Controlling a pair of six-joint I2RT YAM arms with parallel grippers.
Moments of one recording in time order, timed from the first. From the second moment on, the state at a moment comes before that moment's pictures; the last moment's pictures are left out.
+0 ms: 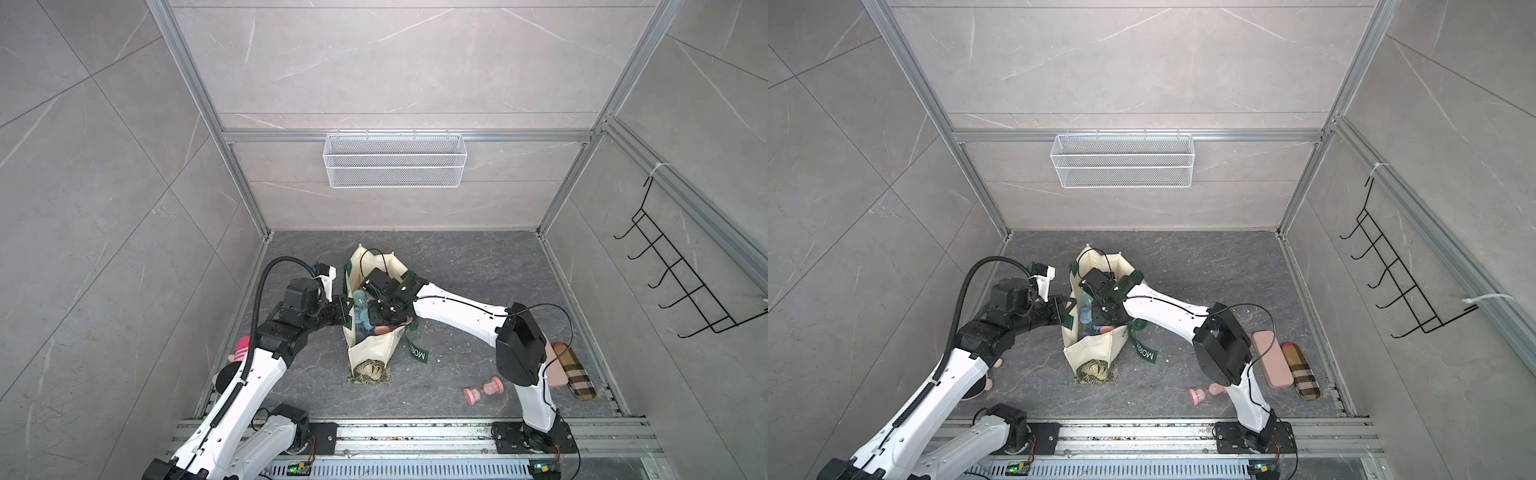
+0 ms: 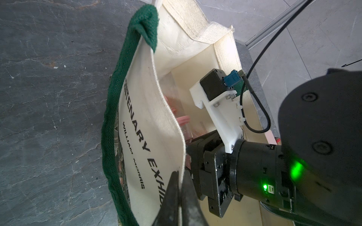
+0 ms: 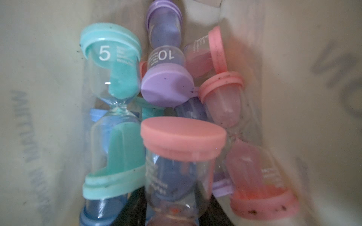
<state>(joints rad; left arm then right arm) -0.35 0.93 0.85 -0.54 0.30 -0.44 0.95 2.07 1.79 -0.86 0.05 0.77</state>
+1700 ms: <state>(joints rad) -0.35 0.93 0.85 -0.54 0.30 -0.44 0.99 1.18 1.12 -1.19 0.57 1.07</state>
